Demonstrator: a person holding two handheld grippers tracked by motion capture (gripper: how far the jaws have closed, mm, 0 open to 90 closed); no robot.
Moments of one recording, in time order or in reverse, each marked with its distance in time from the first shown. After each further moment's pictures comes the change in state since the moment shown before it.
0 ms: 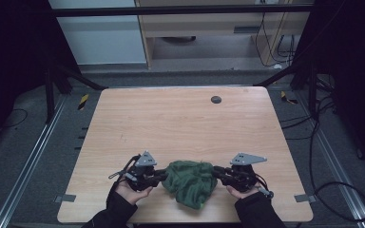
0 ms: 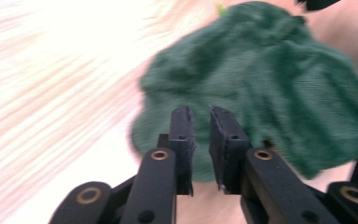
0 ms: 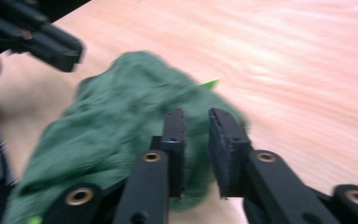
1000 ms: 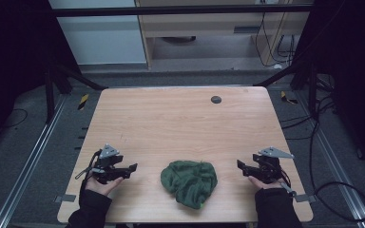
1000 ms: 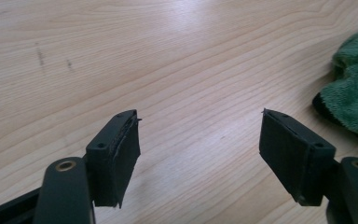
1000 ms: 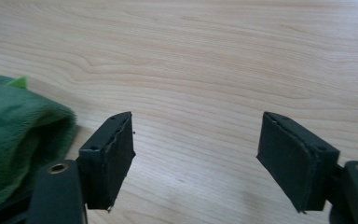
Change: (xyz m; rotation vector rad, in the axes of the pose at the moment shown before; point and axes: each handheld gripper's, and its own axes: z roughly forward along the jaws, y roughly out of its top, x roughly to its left) left arm 0.083 -0.051 -0.036 -0.071 0.263 -0.186; right arm -0.071 -0.022 -0.028 -0.017 -0.343 0.160
